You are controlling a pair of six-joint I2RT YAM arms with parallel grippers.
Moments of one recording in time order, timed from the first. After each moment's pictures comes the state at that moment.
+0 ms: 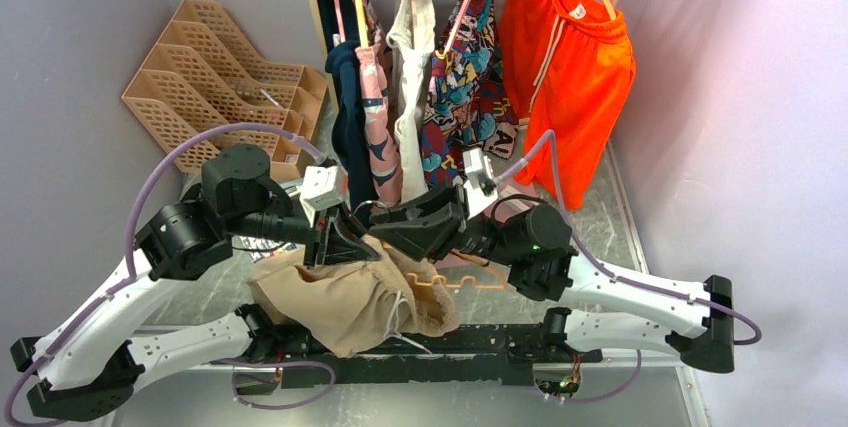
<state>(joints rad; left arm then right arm) -0.87 0.89 1.31 -0.71 0.73 -0.04 1.21 0.96 0.83 0.62 -0.20 0.42</state>
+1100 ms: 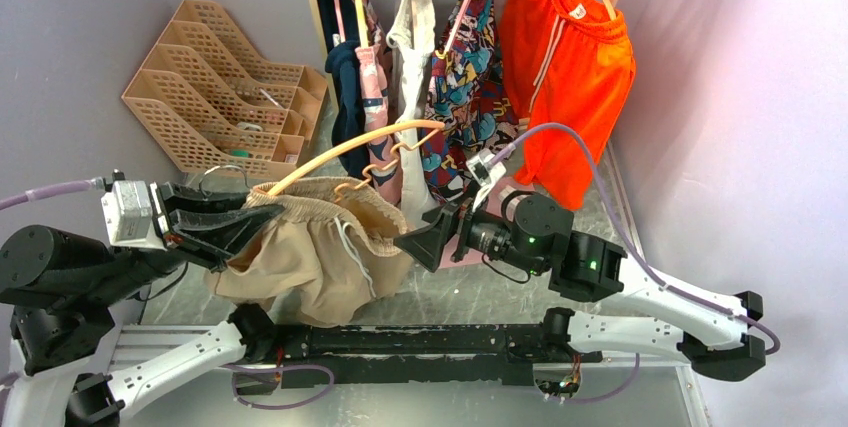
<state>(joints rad) -0.87 0.52 1.36 -0.56 0.18 -0.07 1.22 0.83 1.01 -0.28 0.14 0.55</state>
